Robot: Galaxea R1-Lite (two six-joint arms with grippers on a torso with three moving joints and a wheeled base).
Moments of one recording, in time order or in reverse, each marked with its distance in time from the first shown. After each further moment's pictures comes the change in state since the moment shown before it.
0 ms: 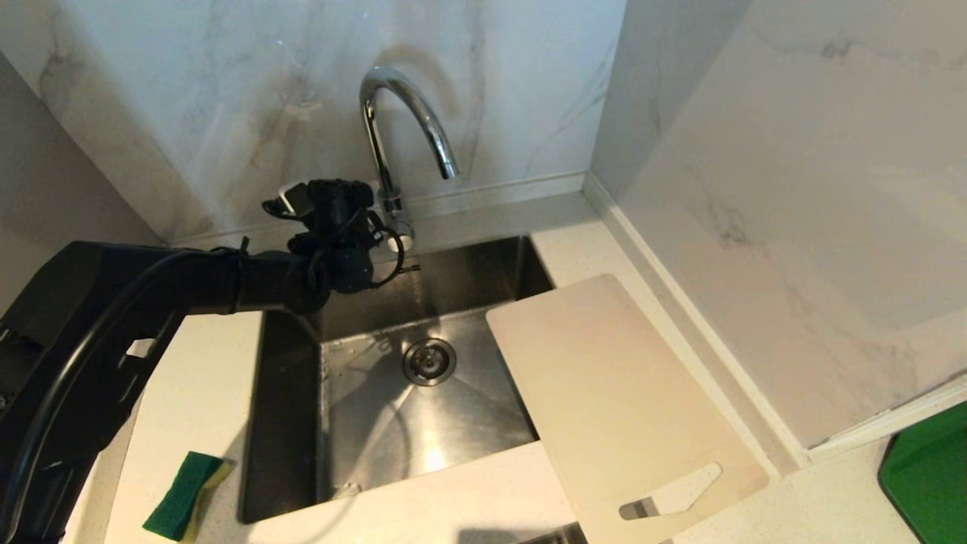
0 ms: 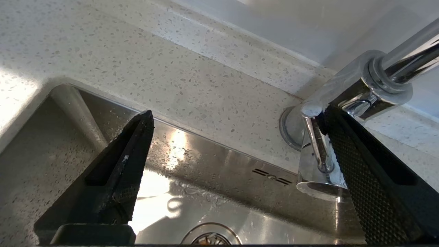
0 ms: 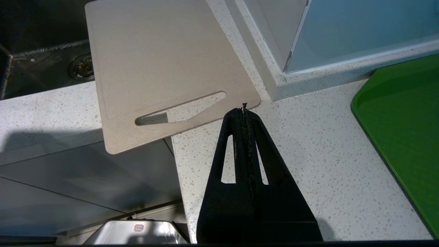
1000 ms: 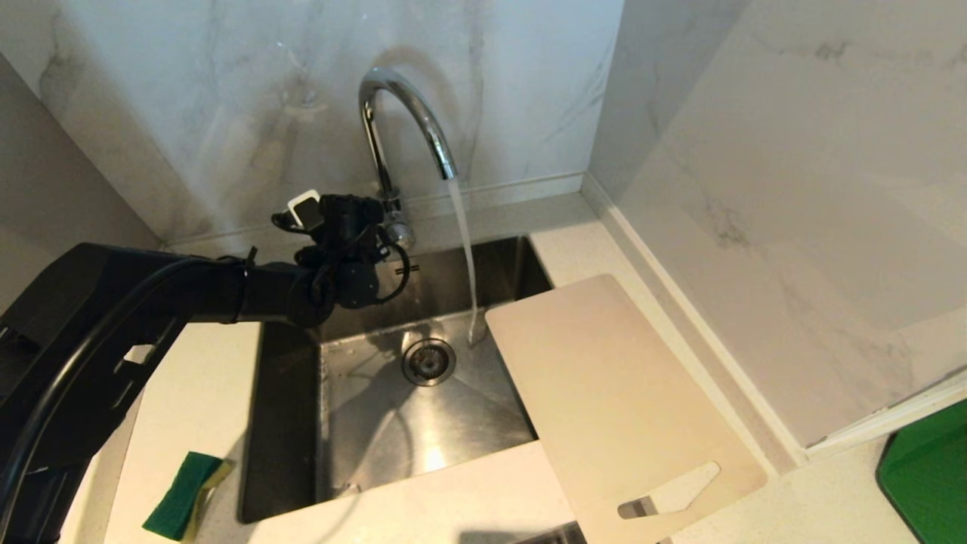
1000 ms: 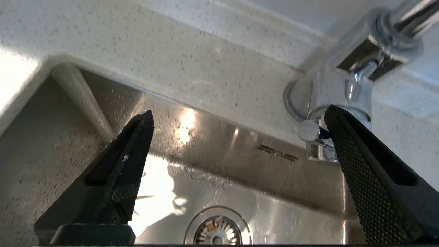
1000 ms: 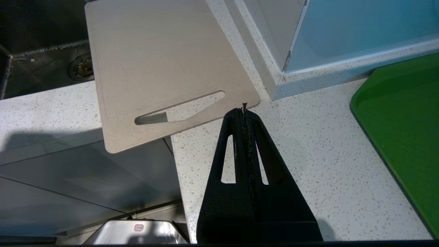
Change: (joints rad) left arm 0.001 -0.008 0.098 0.010 0.017 -0.022; right arm 0.000 0.000 0.000 0.000 0.000 0.000
